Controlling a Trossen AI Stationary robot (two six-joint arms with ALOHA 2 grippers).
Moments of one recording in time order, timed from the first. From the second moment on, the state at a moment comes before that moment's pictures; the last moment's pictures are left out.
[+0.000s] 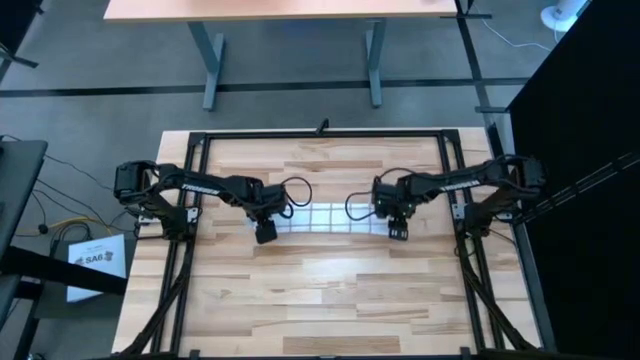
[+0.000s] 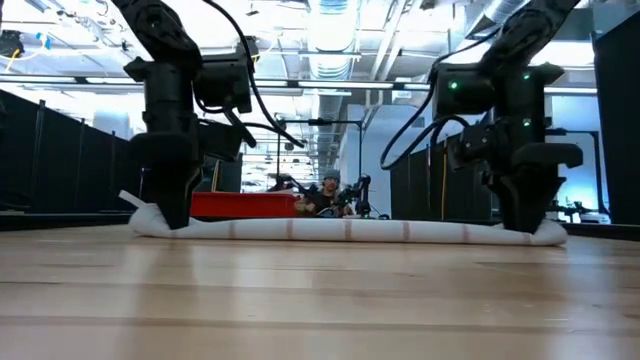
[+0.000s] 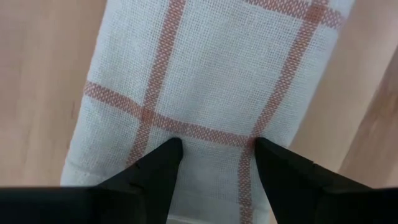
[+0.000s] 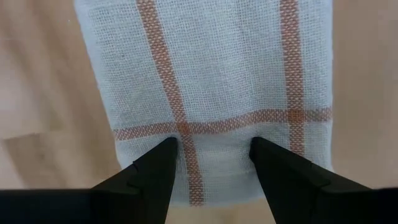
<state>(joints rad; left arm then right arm) 0.18 1.58 0.81 -0.62 0.02 -0.13 -0.21 1.52 0.74 -0.73 -0.03 -0.04</state>
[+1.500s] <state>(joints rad) -0.13 1.43 1.32 -1.00 0.11 -0.33 0.10 0.97 0.95 -0.73 -0.16 0.43</state>
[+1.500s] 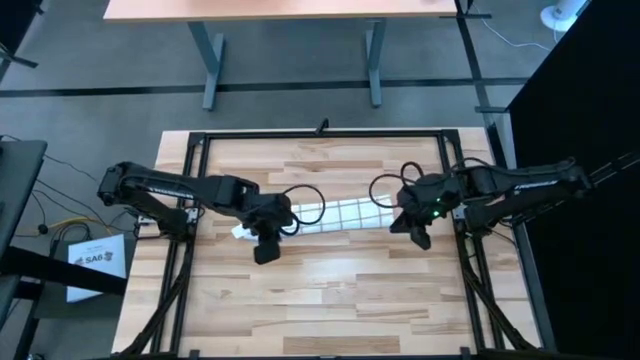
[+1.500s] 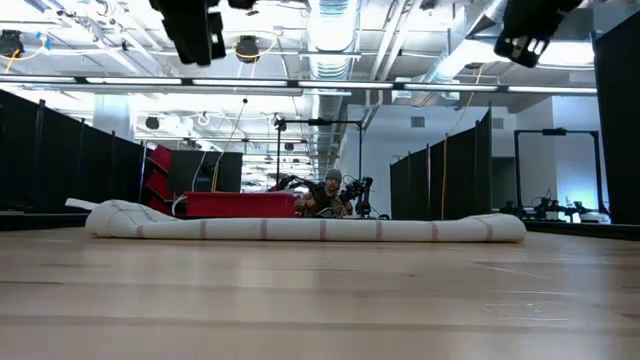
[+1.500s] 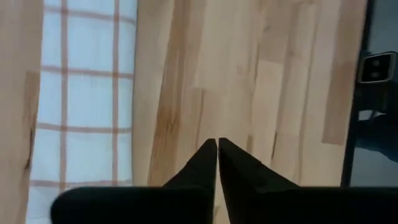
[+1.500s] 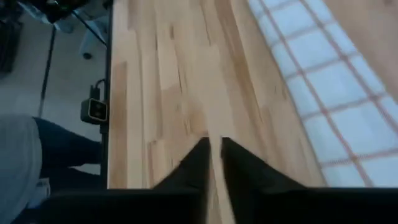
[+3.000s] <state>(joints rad) -0.19 0.37 0.30 0.20 0.09 -0.33 -0.06 0.05 0.47 -0.16 -0.05 0.25</state>
